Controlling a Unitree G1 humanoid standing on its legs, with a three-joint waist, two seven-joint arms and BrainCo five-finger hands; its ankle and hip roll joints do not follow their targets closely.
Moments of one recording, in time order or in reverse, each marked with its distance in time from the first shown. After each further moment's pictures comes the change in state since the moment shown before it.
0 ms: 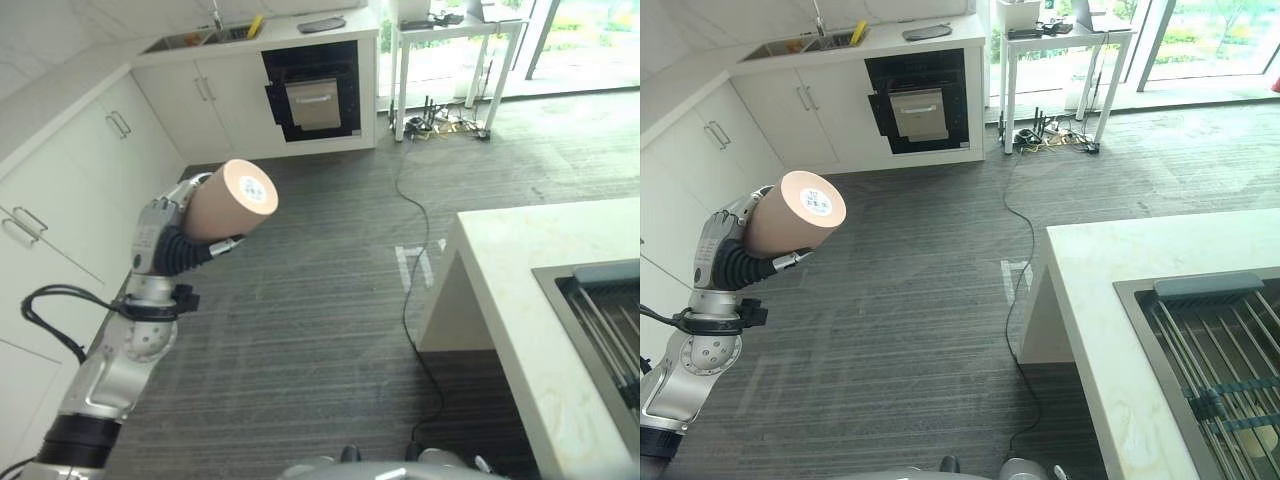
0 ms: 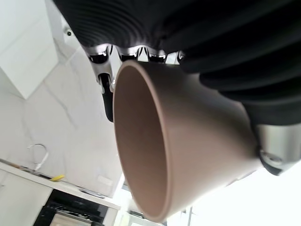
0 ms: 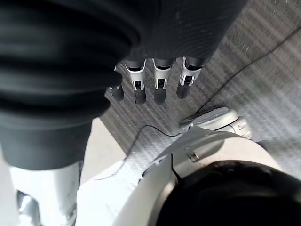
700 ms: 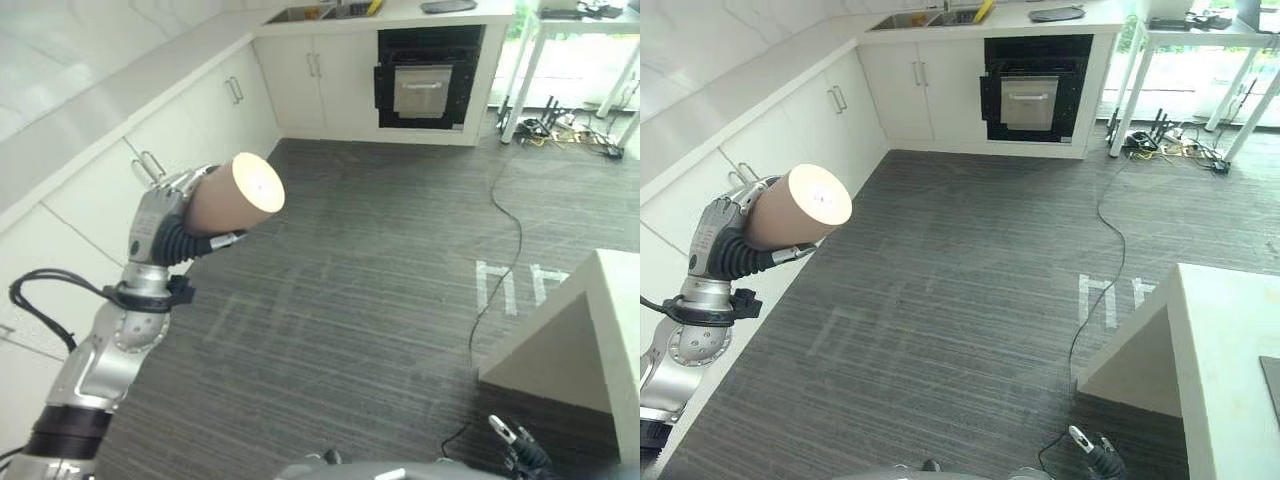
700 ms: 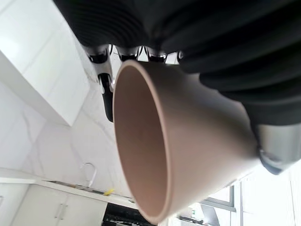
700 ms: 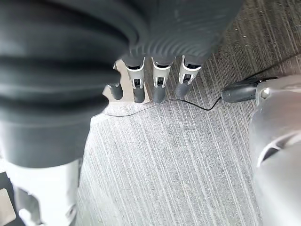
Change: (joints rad) left arm -0.042 0.043 0.000 -0.018 0.000 -0.037 -0.072; right arm -0.143 -0.112 -0.016 0.038 -0.004 -0.014 0.039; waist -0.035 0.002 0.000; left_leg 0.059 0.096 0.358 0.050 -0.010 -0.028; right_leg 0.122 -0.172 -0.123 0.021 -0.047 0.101
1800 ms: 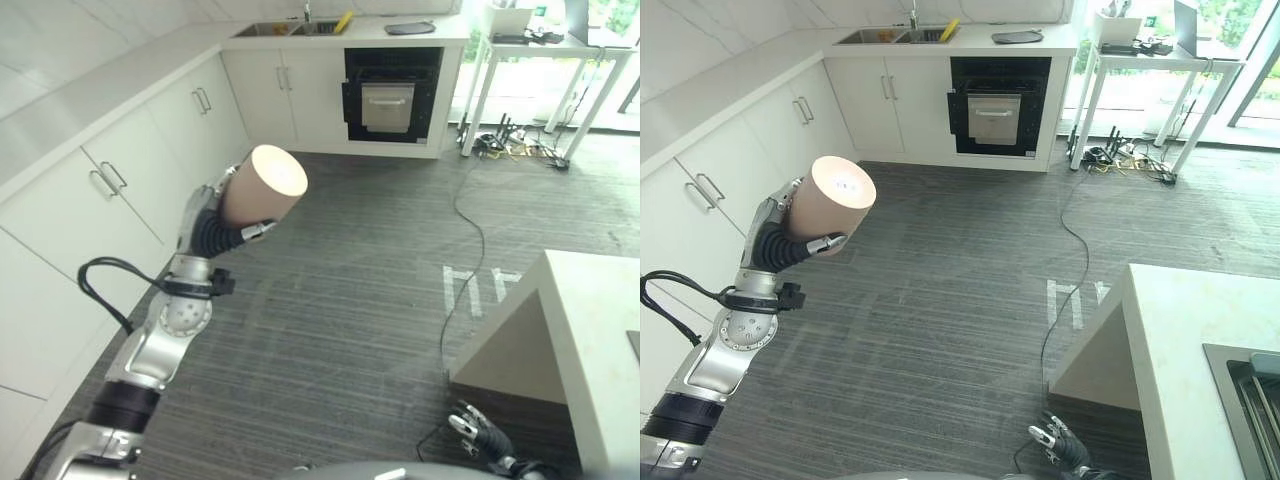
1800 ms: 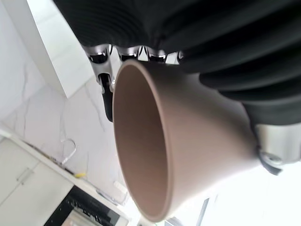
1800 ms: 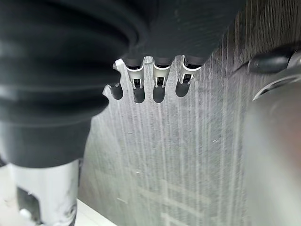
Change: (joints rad) left arm -0.155 -0.123 -0.166 0.111 -0.154 0.023 -0.008; right arm 0.007 0.002 0.171 -0.119 -0.169 -0.040 0.196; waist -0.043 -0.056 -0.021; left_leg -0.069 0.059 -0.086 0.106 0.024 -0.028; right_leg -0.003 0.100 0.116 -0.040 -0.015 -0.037
